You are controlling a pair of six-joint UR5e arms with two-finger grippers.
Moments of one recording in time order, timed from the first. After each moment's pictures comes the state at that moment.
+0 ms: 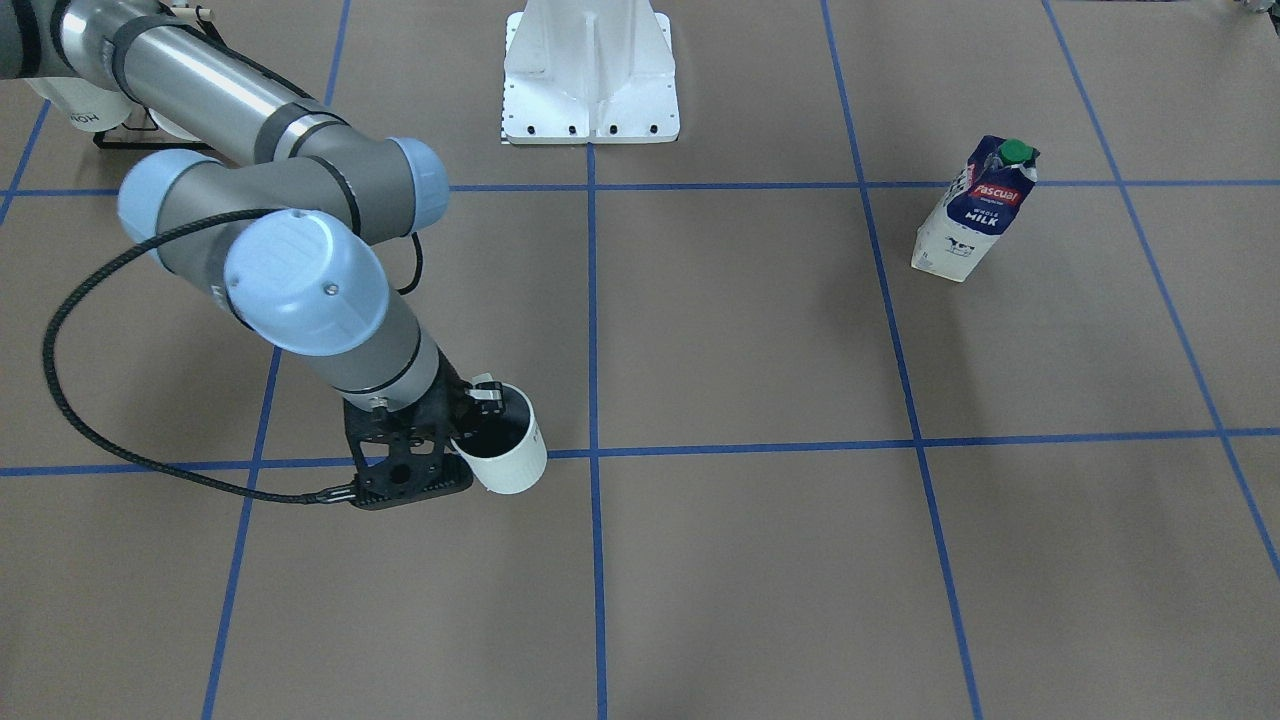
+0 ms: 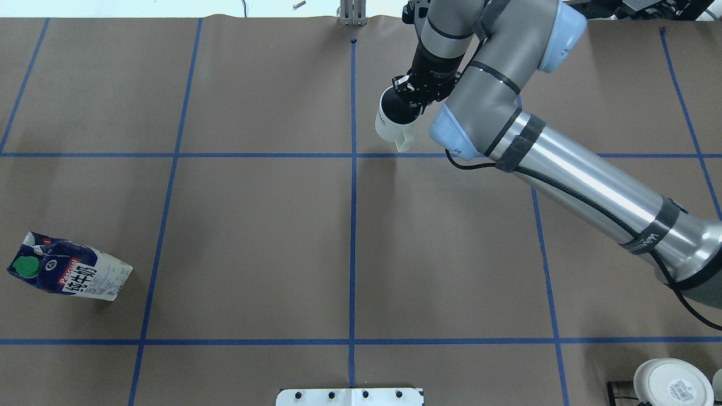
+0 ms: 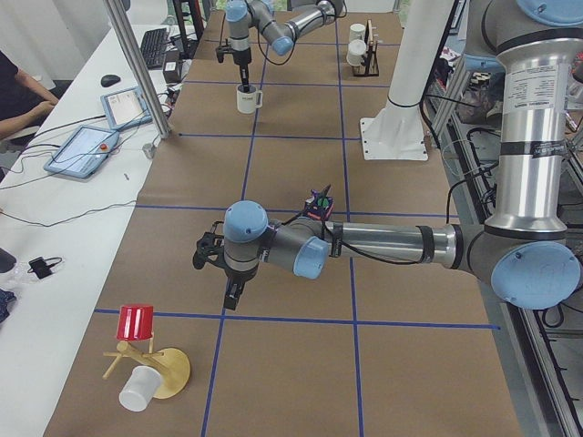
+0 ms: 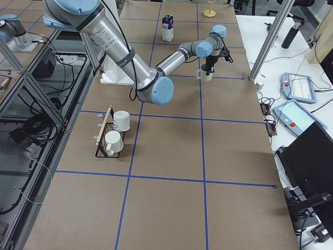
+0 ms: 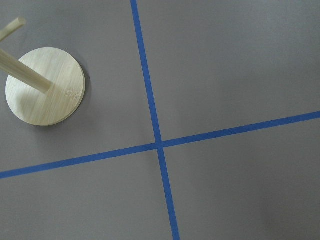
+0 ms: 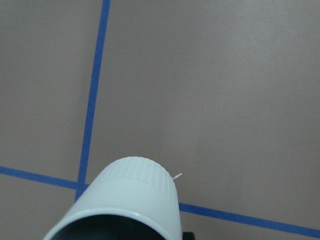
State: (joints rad) left arm -1.51 -1.54 -1.62 -1.89 -2.33 -0.08; right arm 0.83 -0.68 1.29 -1.52 2.16 0.78
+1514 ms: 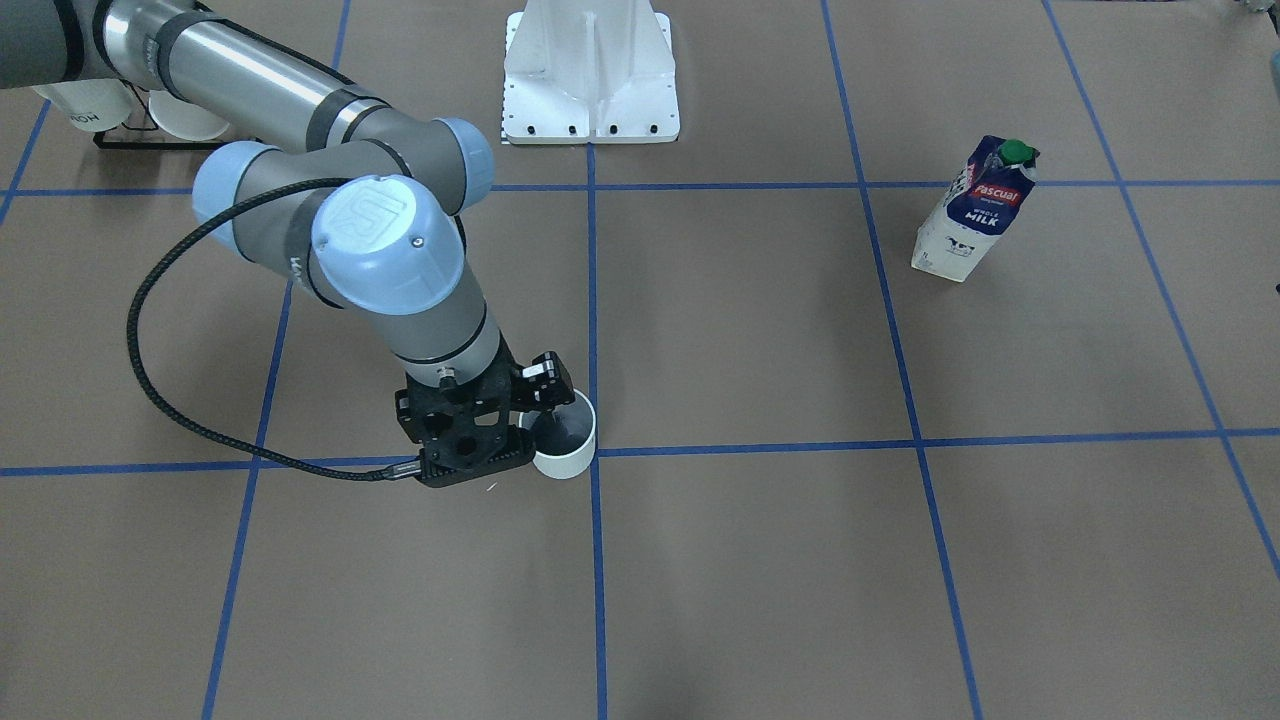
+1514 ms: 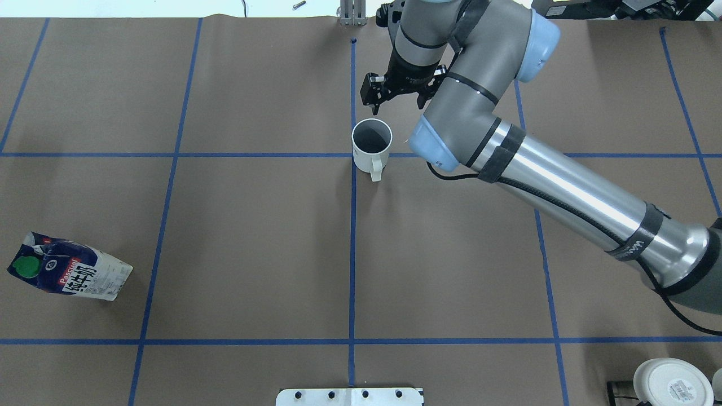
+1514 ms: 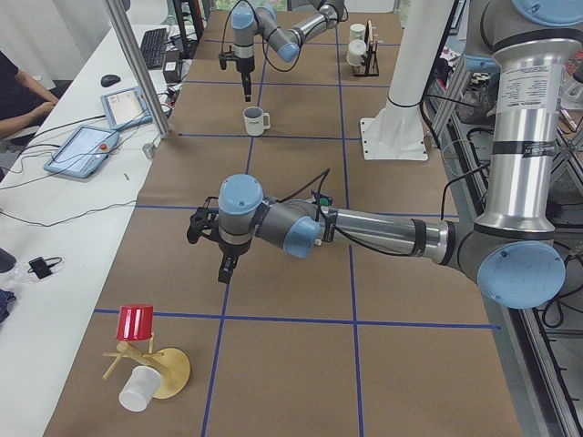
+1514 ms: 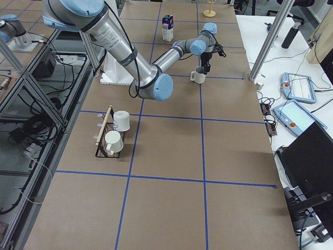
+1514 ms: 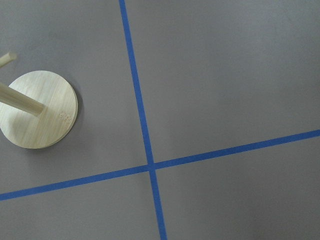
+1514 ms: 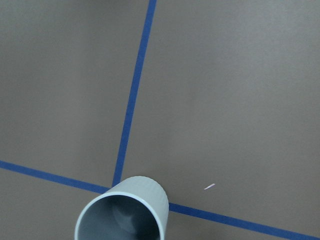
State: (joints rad) left arm -1.44 -1.57 -1.77 -1.84 -2.35 -0.31; right arm 0.84 -0.68 1.34 -1.50 2.15 0.80
